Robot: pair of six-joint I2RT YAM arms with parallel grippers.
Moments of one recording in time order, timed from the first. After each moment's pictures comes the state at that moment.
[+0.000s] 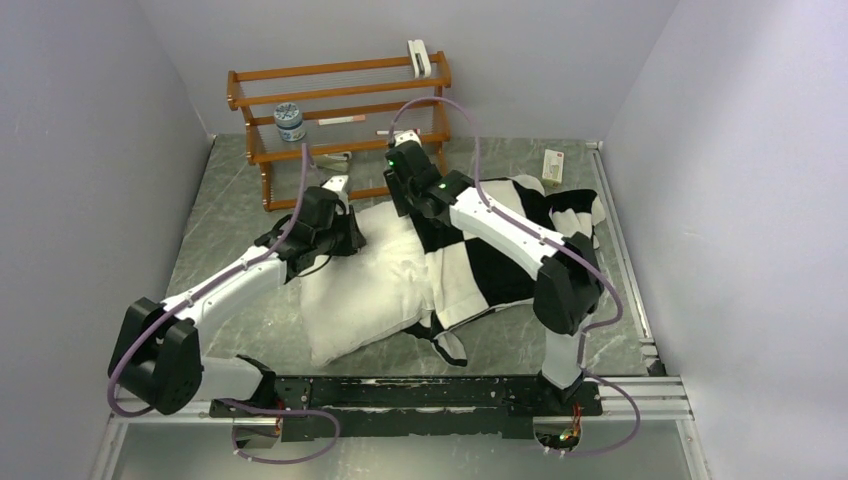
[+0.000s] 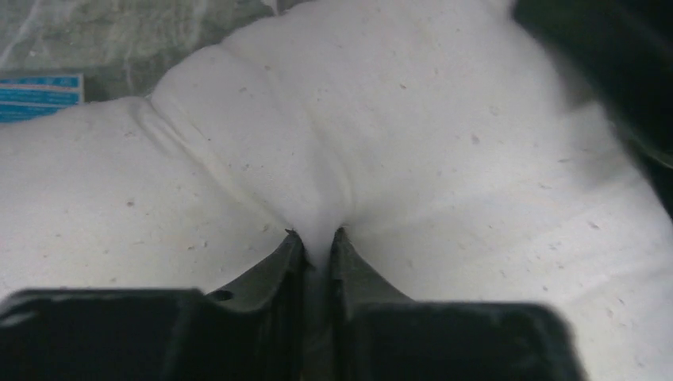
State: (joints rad) left arm -0.51 1.33 0.87 -0.23 0.01 -0.45; right arm 0.77 1.86 1.67 -0.56 0.37 0.17
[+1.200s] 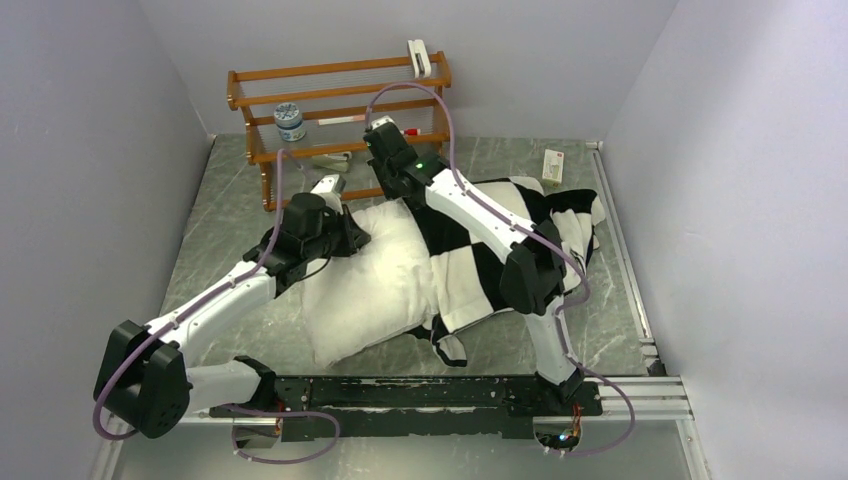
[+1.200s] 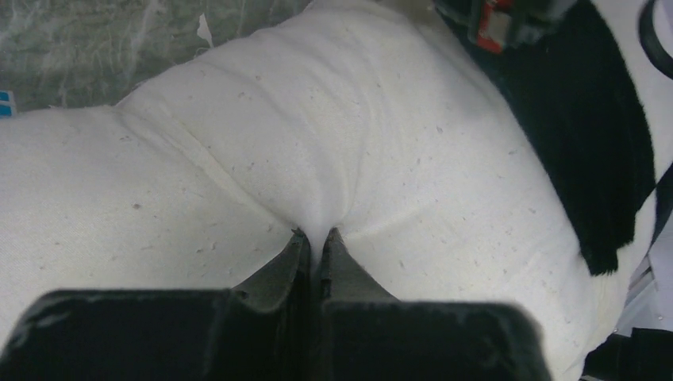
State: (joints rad) left arm -0.51 1.20 0.77 -0.07 0.12 -0.52; right arm 0.78 2.14 2.06 -0.73 0.39 0.12
